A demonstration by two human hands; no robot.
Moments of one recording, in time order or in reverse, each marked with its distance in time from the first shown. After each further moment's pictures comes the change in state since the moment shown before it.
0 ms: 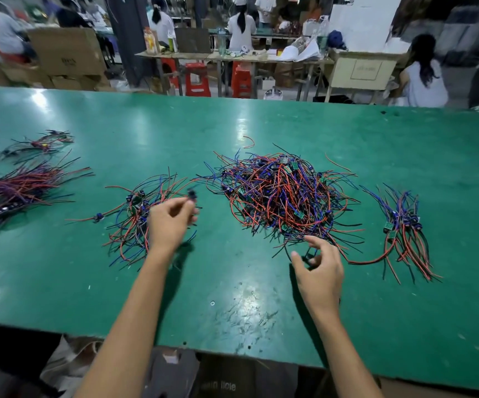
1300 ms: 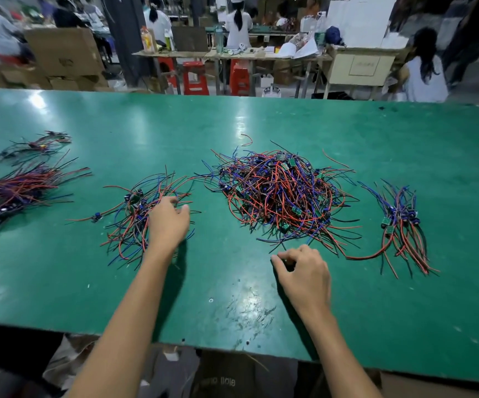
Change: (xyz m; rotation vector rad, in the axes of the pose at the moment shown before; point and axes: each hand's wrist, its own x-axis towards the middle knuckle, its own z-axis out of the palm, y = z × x) left_hand 0.010 0.004 0.001 0.500 0.008 -0.047; right_hand -0.011 -0.011 0.006 -0.465 -0.198 -0.177
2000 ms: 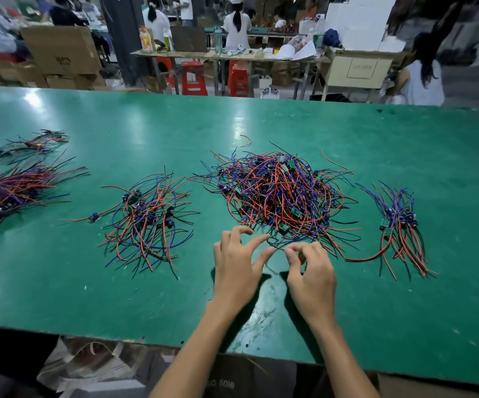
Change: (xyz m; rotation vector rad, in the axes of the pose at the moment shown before) left_hand -0.106 0.008 0.088 0.081 -0.092 0.589; right_hand -0.004 0.009 -0.005 0.246 0.204 -0.110
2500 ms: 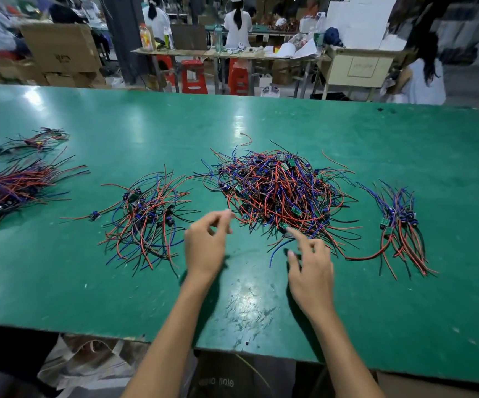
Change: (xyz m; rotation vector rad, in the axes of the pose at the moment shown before) left_hand 0.031 -0.023 -0.037 -0.441 0.241 -0.316; right_hand 0.006 0.000 0.002 -0.188 -0.160 0.072
